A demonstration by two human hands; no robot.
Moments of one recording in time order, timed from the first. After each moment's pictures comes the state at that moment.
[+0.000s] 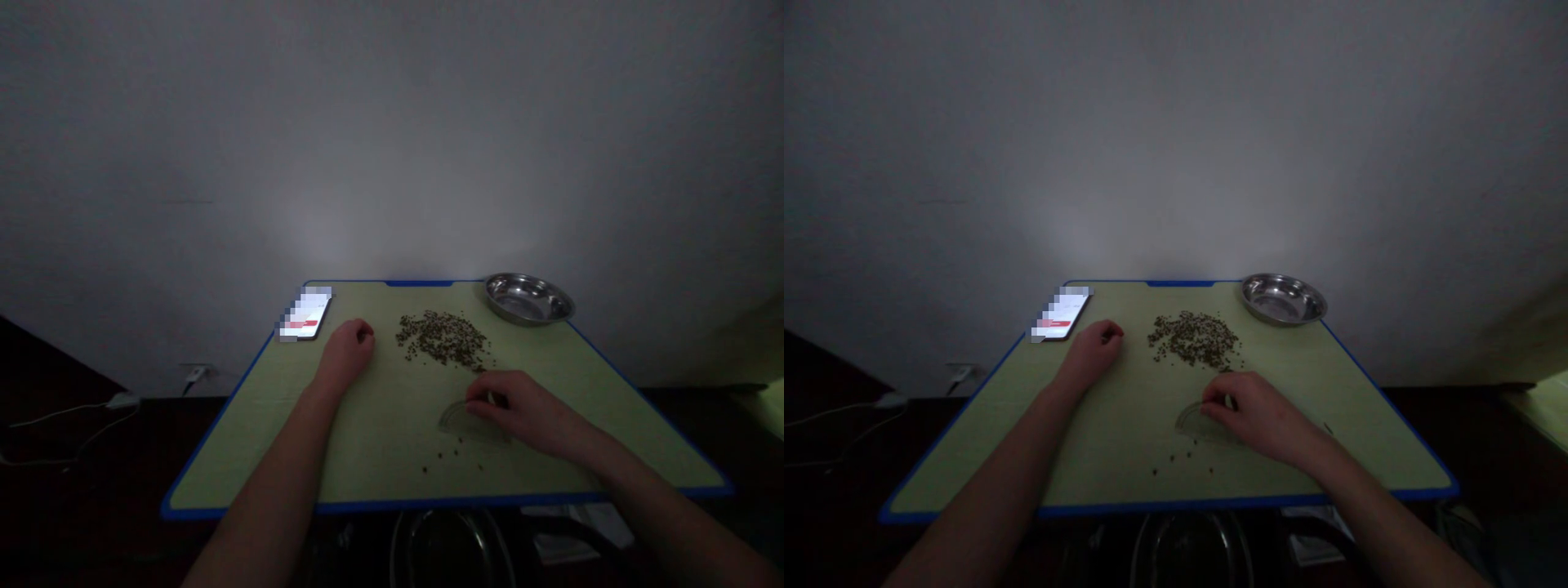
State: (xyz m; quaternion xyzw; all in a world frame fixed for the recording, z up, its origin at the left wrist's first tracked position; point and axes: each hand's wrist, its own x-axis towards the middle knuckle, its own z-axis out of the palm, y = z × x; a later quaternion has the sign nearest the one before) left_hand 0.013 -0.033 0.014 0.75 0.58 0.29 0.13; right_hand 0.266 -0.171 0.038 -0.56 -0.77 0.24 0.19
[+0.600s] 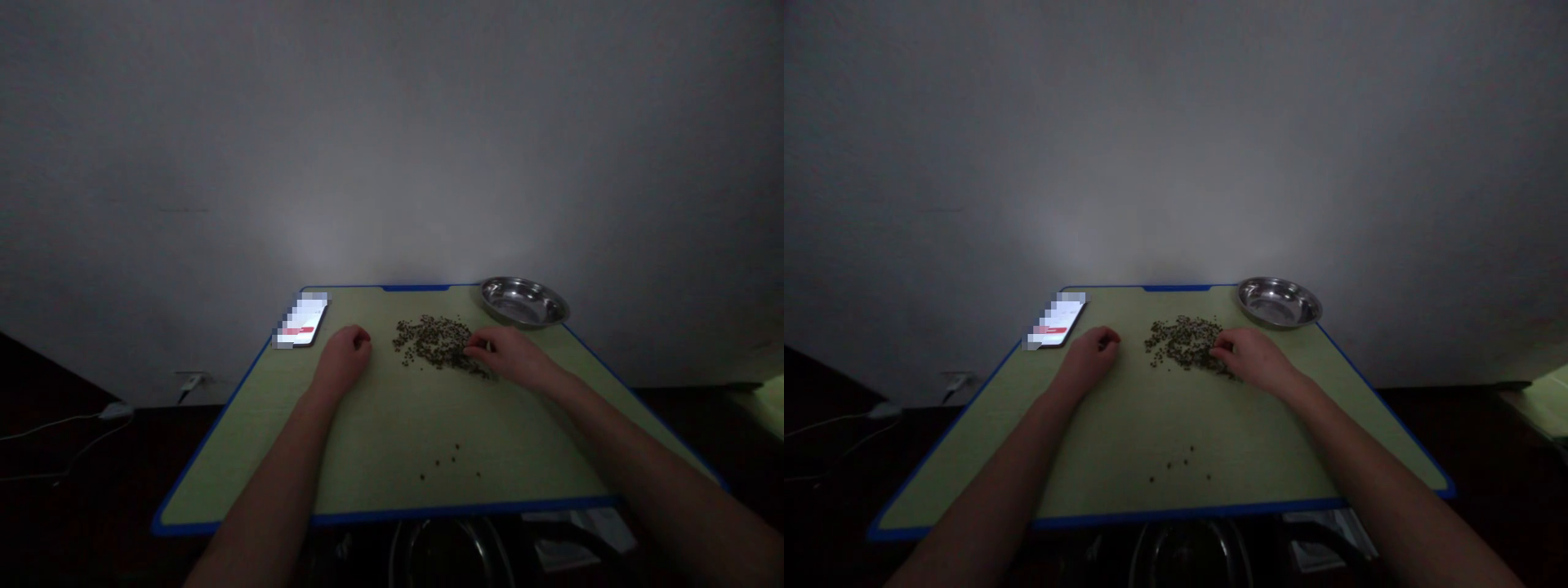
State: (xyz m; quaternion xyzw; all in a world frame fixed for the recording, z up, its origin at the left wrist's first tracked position) left_hand 0.011 -0.033 0.013 0.75 0.58 0.29 0.13; right_hand 0.298 -0.103 0.040 -0.61 -0.76 0.11 0.19
